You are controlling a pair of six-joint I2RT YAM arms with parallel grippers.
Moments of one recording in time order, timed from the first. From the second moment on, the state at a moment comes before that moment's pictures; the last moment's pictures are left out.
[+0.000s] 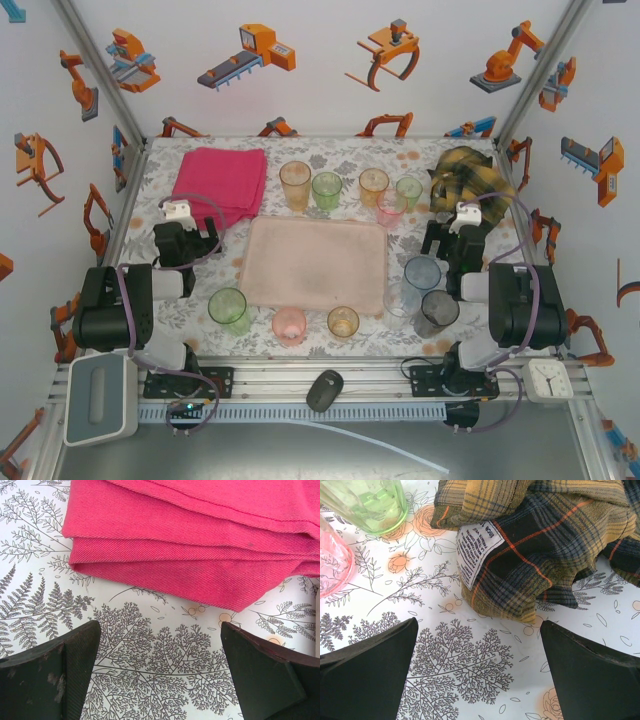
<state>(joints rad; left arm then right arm) -0.01 1.55 0.39 0.75 -0.03 -0.05 -0.05 1.55 0.36 0.78 -0.01 0.03</state>
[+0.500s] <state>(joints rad) -0.01 1.49 0.46 0.61 -0.04 -0.05 -0.05 1.50 0.36 0.76 0.02 0.03</state>
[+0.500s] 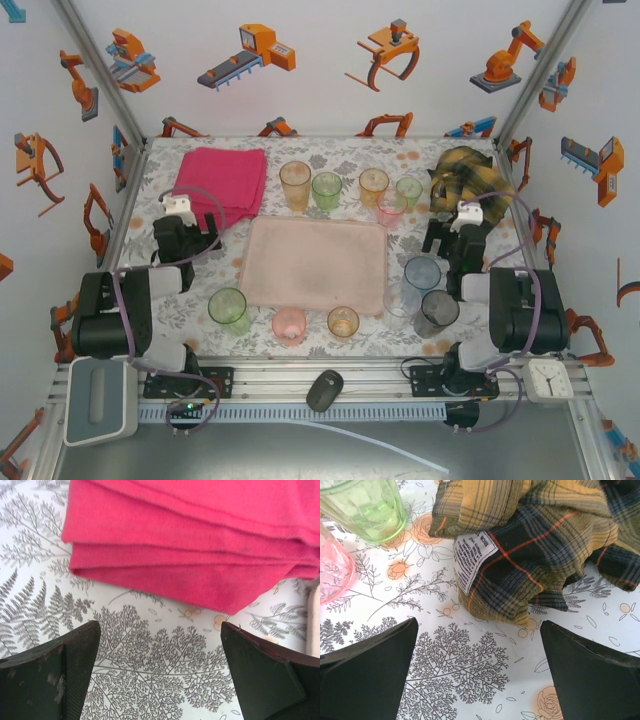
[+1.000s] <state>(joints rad) -0.01 1.35 0.57 0.34 -0.07 -0.05 -0.05 1.23 0.42 0.51 0.10 0.04</state>
